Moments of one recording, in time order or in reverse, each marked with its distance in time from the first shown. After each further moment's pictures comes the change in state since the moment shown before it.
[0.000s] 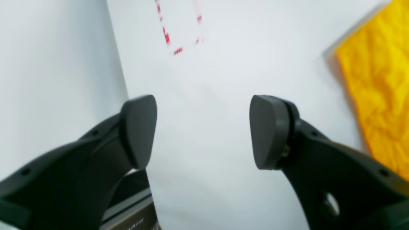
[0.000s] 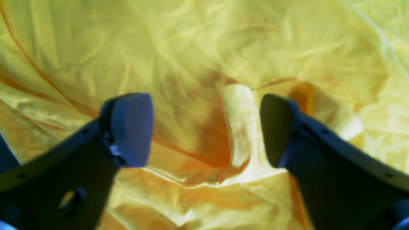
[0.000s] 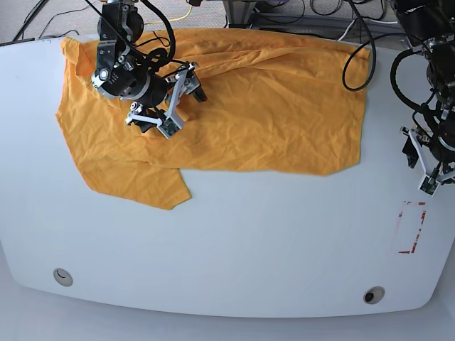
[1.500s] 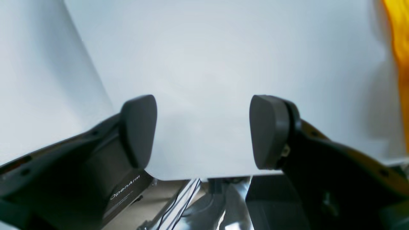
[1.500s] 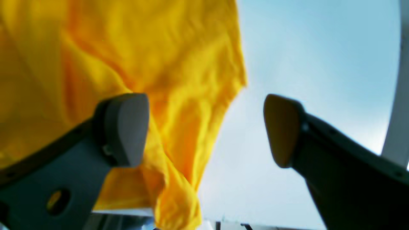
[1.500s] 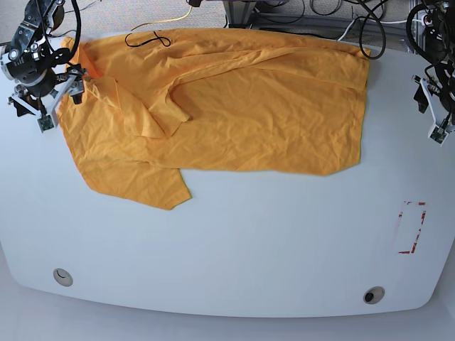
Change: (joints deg) left arm 17.9 -5.5 -7.2 0.5 -5.9 0.0 -0.5; right arm -4.2 12.5 32.4 2.4 1.7 0.2 -2.6
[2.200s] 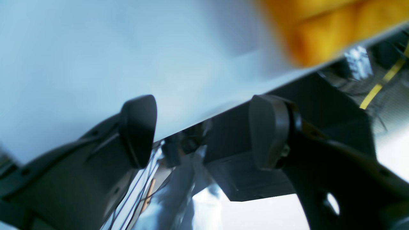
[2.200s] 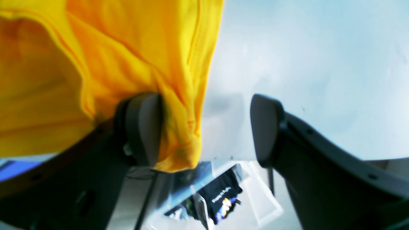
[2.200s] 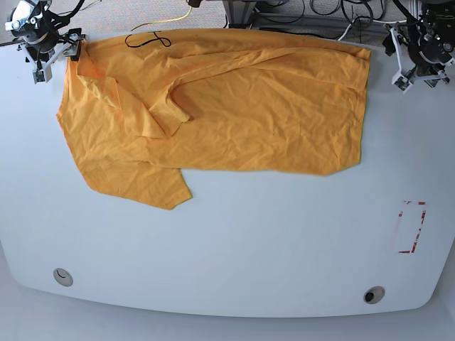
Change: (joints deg) left arm 16.3 2.3 7.1 -1.6 0.0 0.0 -3.2; right arm -10.6 -1.5 8.3 -18.3 0.1 -0.2 12.9
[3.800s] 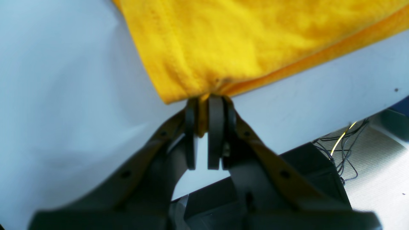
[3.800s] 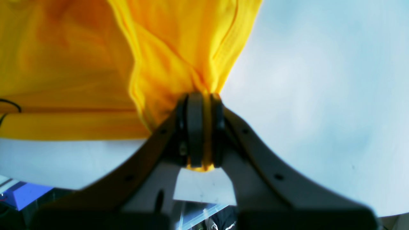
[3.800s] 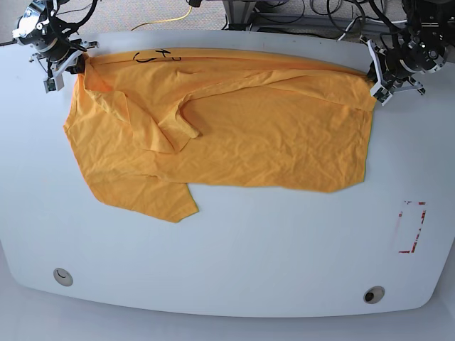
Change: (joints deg) left arm -5.4 5.1 5.4 -2.2 -1.1 -0.4 -6.1; right arm 2.4 -1.6 -2.4 -1.1 2.0 1.1 1.7
